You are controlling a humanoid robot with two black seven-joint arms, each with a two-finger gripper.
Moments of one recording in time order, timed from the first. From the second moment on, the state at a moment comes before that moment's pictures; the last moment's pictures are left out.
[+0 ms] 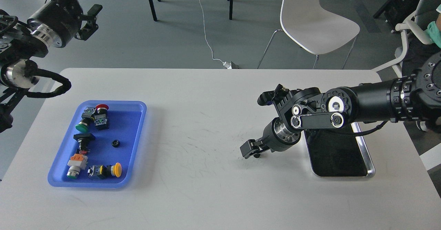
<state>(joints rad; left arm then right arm) -0.92 0.65 -0.62 -0.89 0.22 -0.21 -0.25 1.55 -0.09 -0.79 1.14 -0.44 0.41 -0.09</state>
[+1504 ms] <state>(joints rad) -0.92 0.65 -0.64 -0.89 0.22 -0.21 -0.25 1.55 0.00 -0.85 1.07 -0.45 0.43 -0.10</state>
